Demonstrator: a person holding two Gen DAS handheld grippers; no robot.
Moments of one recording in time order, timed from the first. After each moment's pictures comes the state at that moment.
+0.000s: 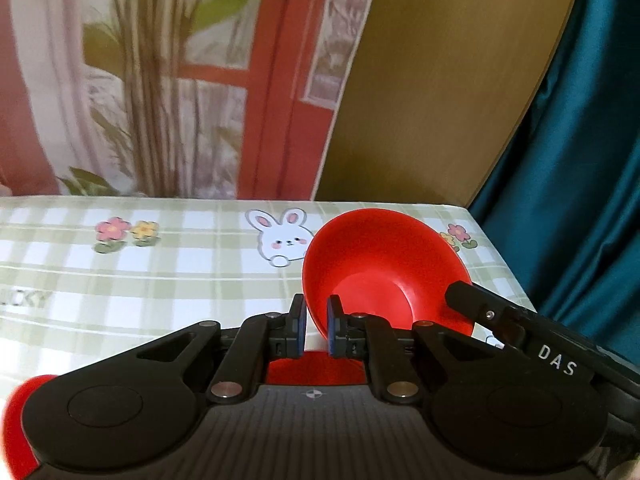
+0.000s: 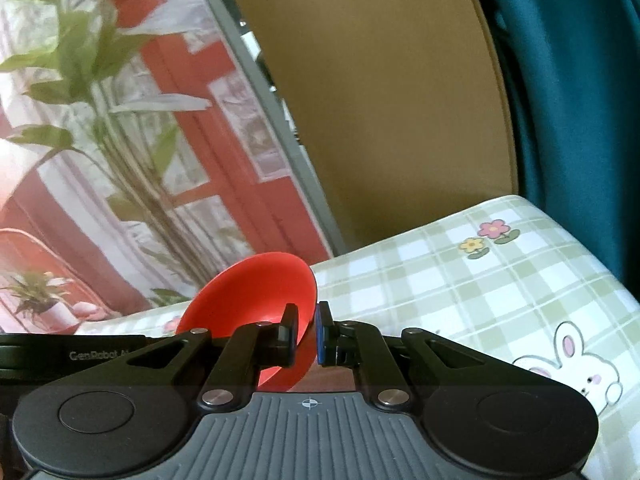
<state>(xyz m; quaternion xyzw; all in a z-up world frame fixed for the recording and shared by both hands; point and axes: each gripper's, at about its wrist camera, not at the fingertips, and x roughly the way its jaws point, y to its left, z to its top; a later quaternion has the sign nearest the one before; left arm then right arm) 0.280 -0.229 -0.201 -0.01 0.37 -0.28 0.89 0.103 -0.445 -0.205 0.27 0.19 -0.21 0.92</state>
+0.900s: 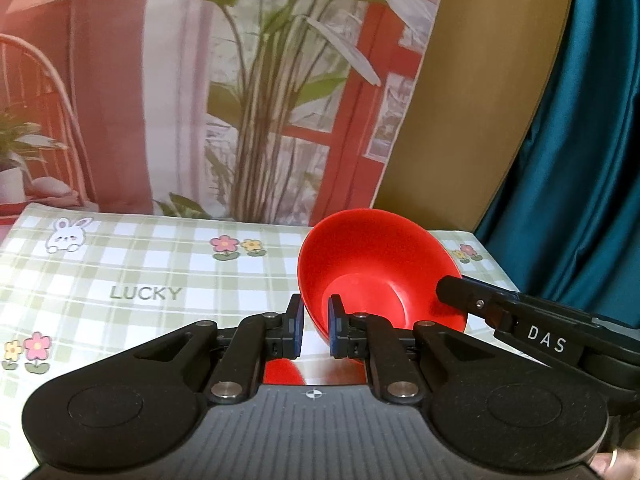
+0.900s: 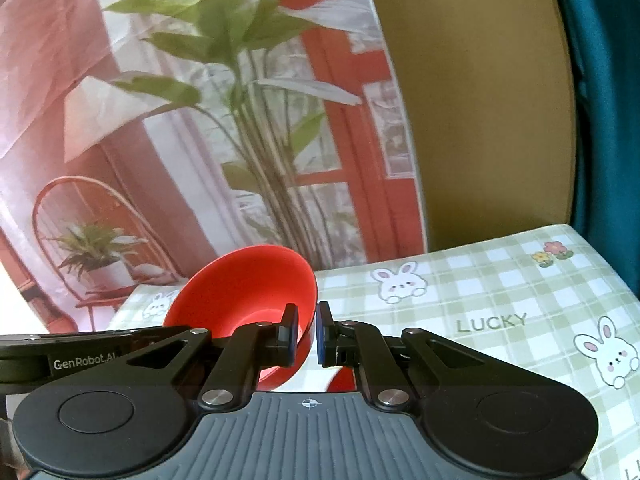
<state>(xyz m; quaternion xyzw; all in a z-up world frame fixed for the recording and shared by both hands) 0.214 -0.105 -0.155 -0.03 0.31 -0.26 0.91 0.124 -0.301 -0.139 0.21 0.20 -0.17 0.94</state>
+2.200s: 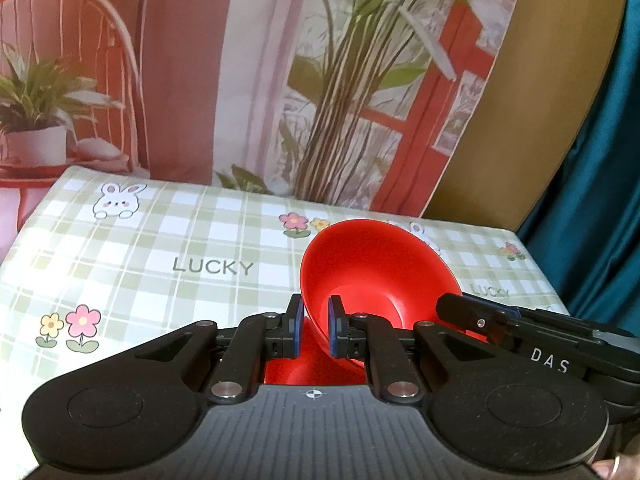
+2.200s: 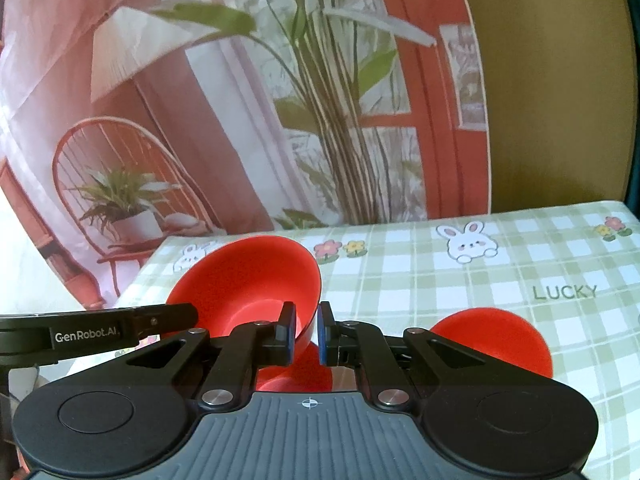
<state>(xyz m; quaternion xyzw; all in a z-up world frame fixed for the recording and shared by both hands) 0.240 -0.053 -0.180 -0.06 0.35 -0.22 0.91 0.185 -0.262 -0.166 0.20 0.27 -0.12 0.93</state>
